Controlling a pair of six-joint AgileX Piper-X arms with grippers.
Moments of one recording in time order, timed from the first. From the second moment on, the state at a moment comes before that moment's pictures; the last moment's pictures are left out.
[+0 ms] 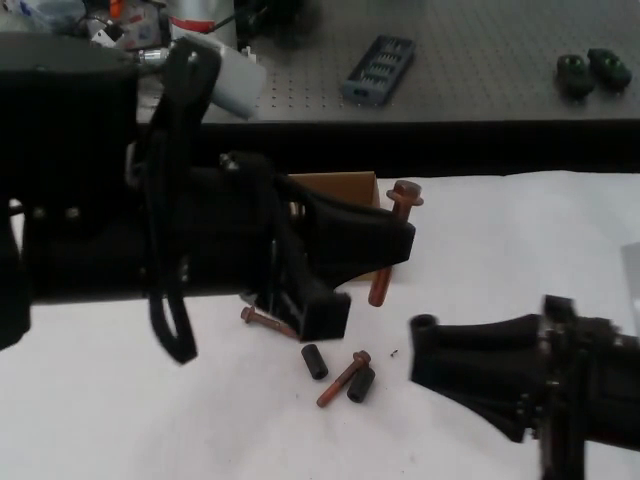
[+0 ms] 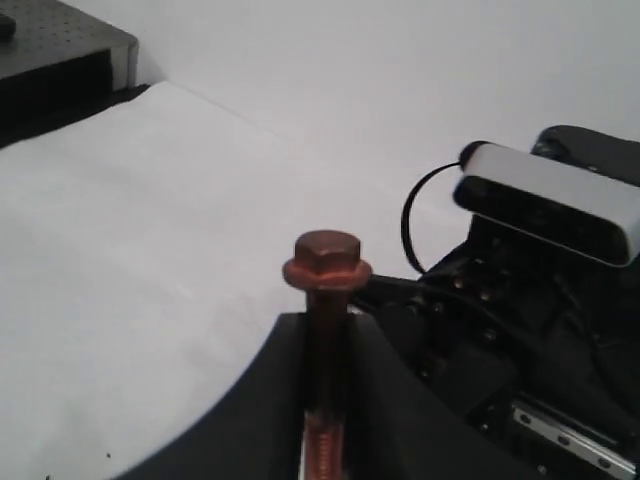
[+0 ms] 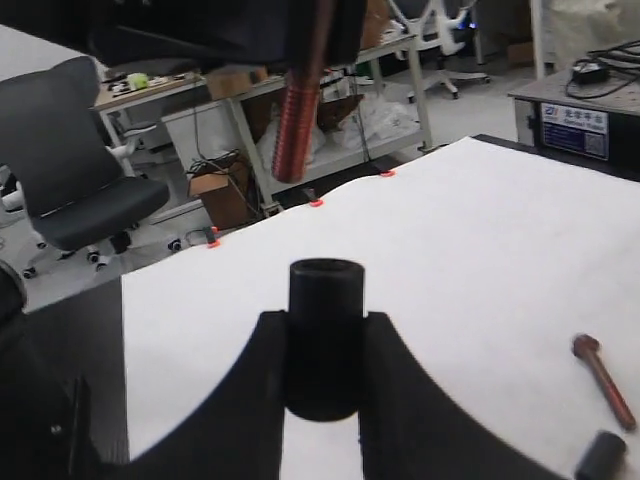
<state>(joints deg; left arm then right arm) -37.8 64.5 -46.1 -17.0 35.0 -6.4 36.3 57.6 -13.3 -33.4 -39.8 11.7</state>
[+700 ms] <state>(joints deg) -37.6 61.0 -43.5 -20.8 36.2 -1.4 43.4 70.6 -20.1 -47.2 -41.5 18.0</state>
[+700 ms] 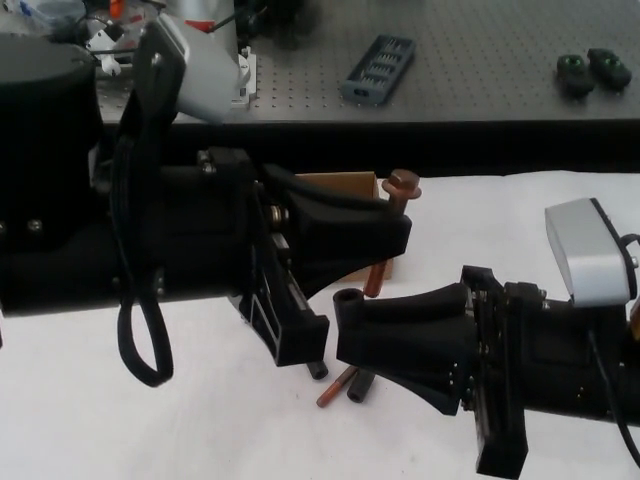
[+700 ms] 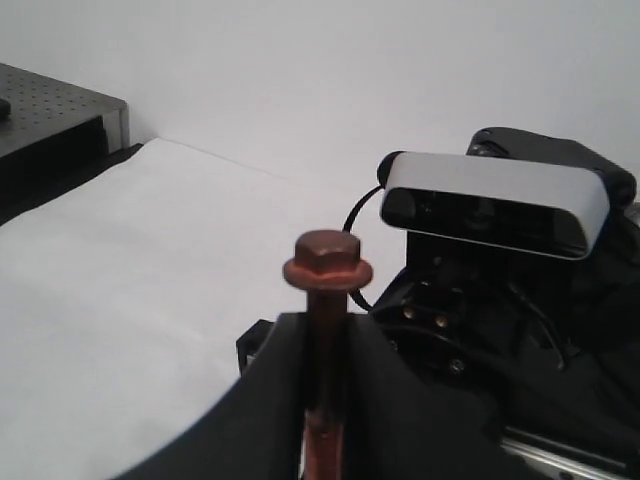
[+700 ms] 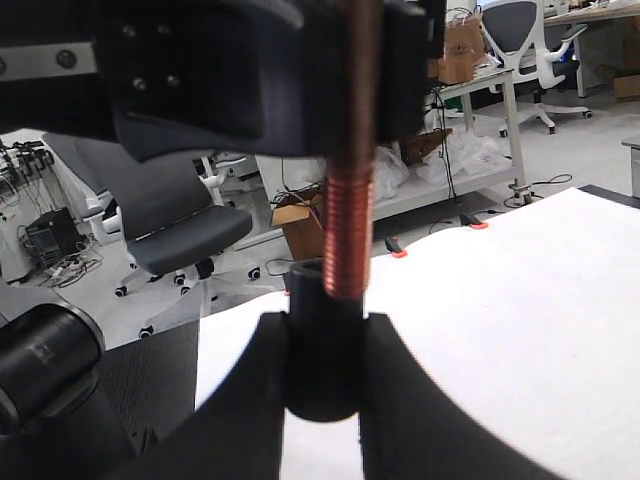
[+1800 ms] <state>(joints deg) -35.5 60.7 -43.5 -26.0 38.5 -1.4 43.4 70.7 -20.2 -52.6 -34.5 18.9</state>
